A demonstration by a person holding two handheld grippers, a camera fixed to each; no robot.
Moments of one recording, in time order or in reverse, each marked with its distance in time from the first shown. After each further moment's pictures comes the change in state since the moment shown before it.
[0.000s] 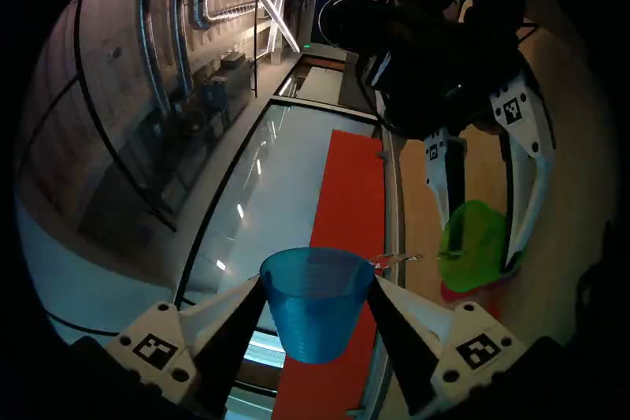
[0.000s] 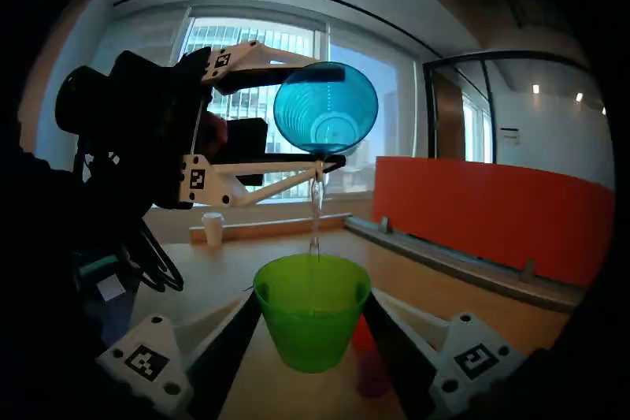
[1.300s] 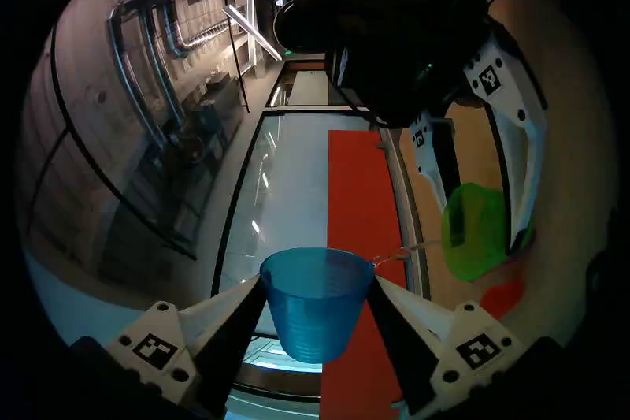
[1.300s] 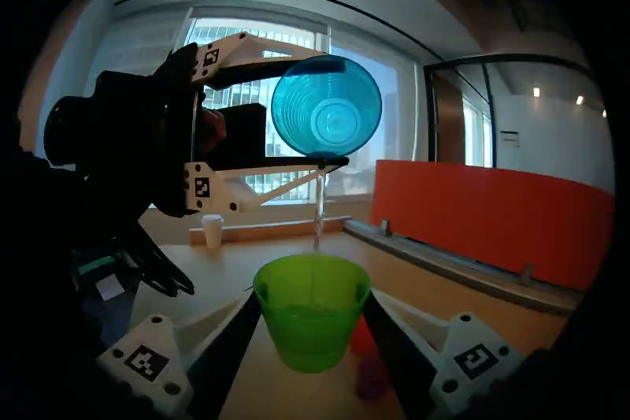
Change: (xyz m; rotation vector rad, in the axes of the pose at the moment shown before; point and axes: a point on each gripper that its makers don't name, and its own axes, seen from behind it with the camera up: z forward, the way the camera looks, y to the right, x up) left arm 0.010 -0.012 0.003 0.035 0.015 0.199; right arm 0.006 0.001 0.000 -0.001 0.009 -0.008
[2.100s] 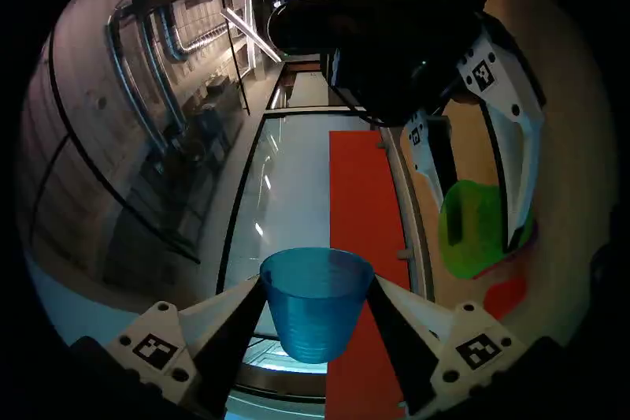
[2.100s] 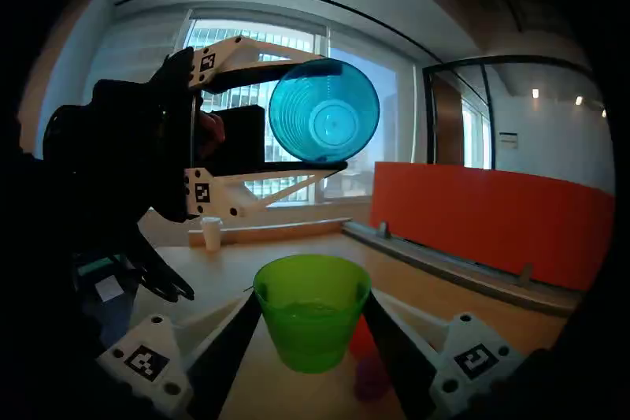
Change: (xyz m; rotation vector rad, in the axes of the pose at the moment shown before) left arm 0.002 0.002 0.000 0.010 0.005 0.010; right arm 0.002 0.003 -0.001 -0.005 0.007 -0.001
